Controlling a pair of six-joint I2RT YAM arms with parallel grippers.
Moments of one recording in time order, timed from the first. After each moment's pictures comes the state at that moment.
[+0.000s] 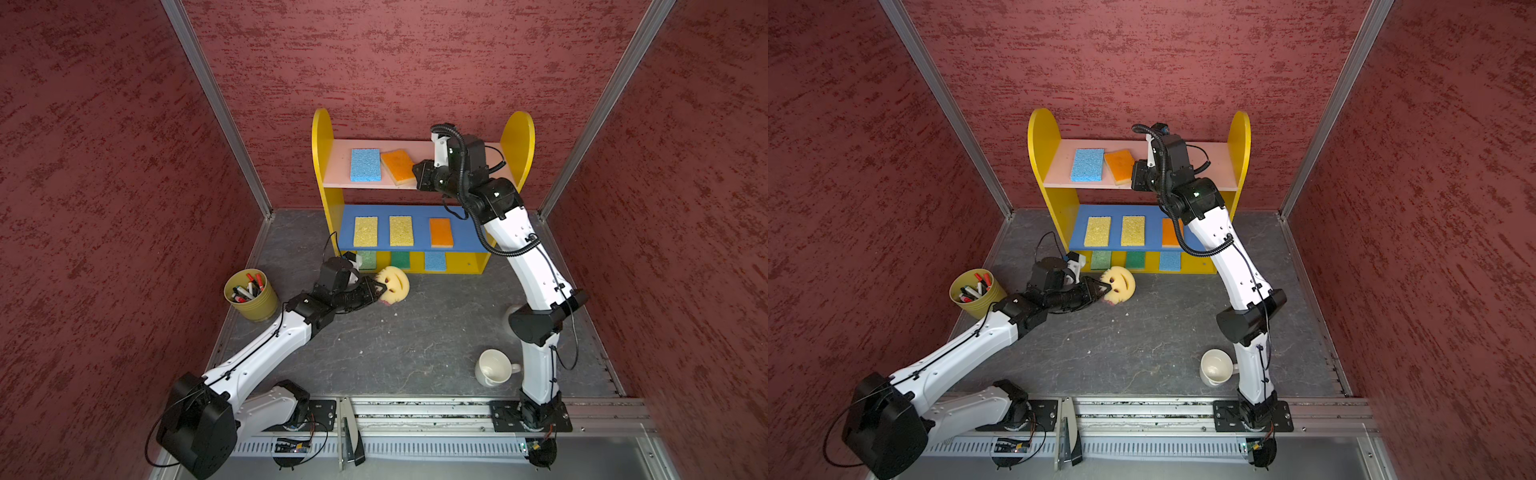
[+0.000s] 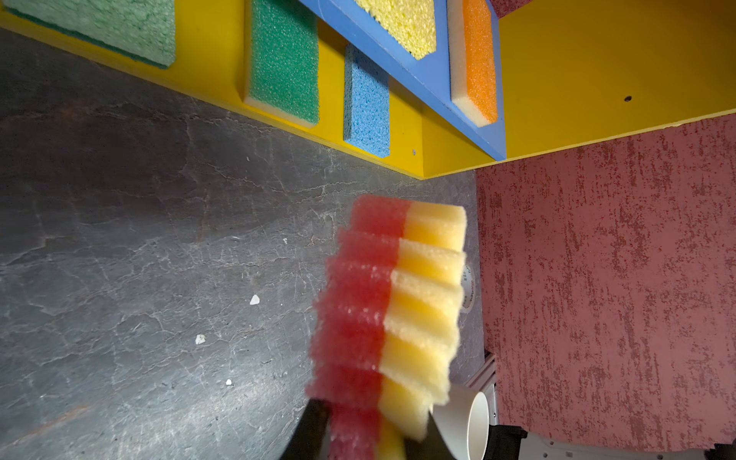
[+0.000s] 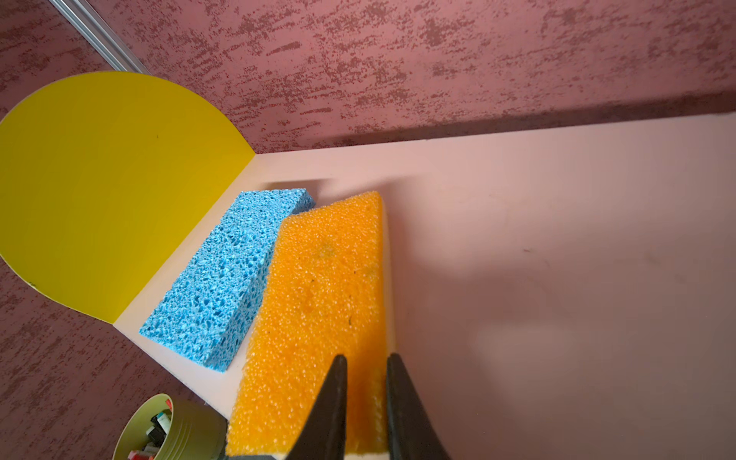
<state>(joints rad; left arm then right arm) -0.50 1.13 0.76 -0.26 0.34 -0.88 0.54 2.03 2.56 -0.83 0.01 0.42</state>
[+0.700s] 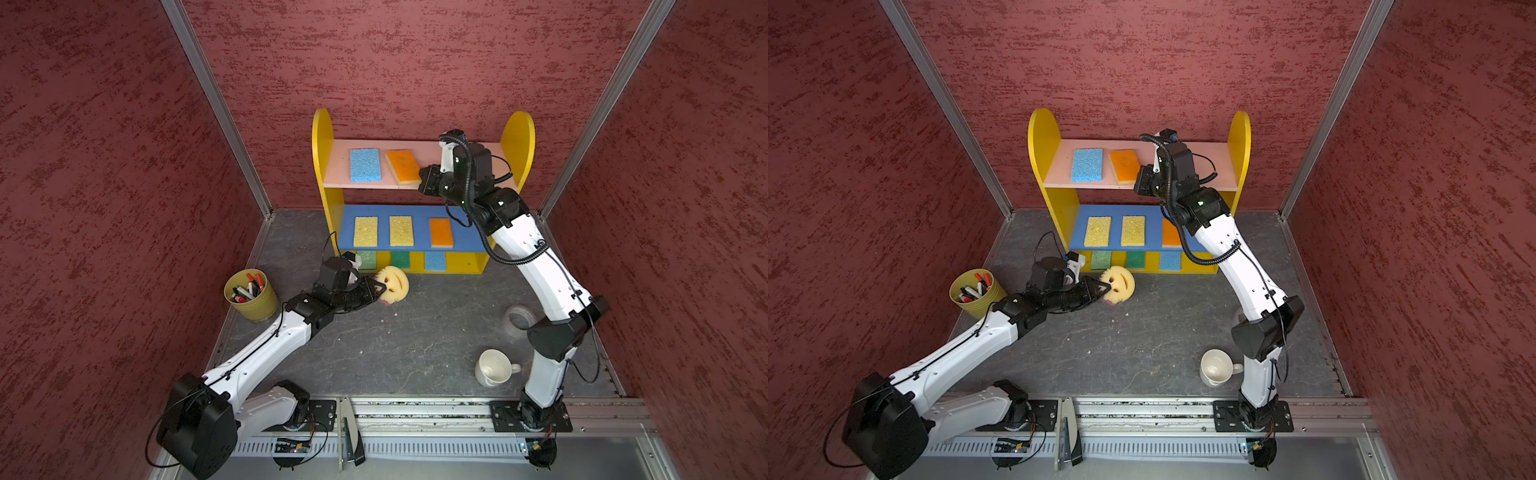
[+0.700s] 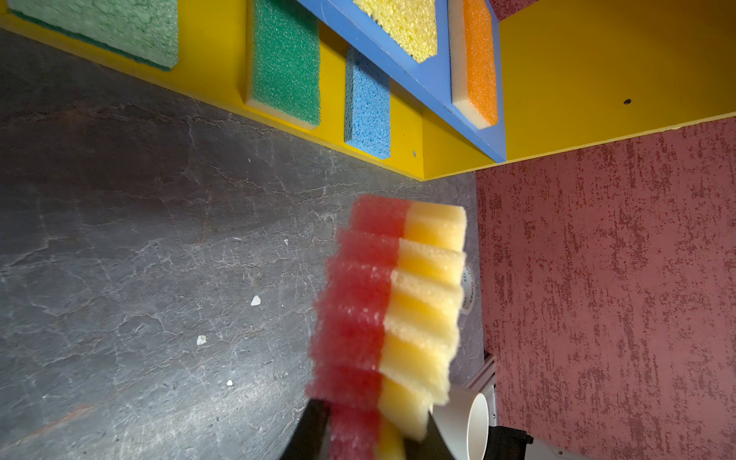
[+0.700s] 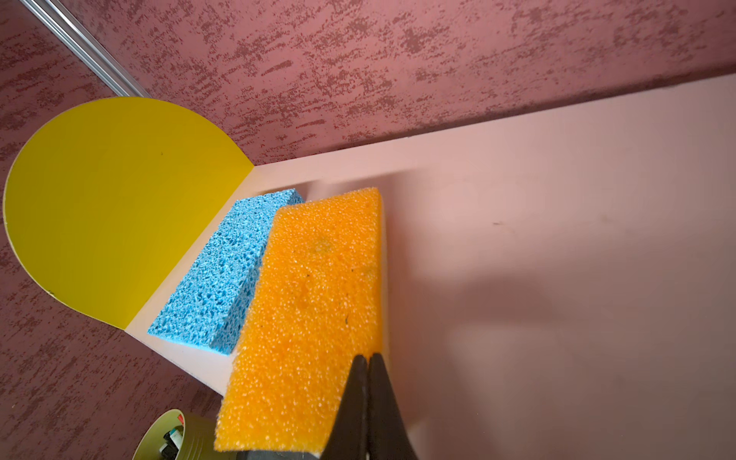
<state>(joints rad) -0.49 1.13 0.76 -0.26 0.35 -0.88 0.54 1.85 2.22 -0.64 0.05 0.49</state>
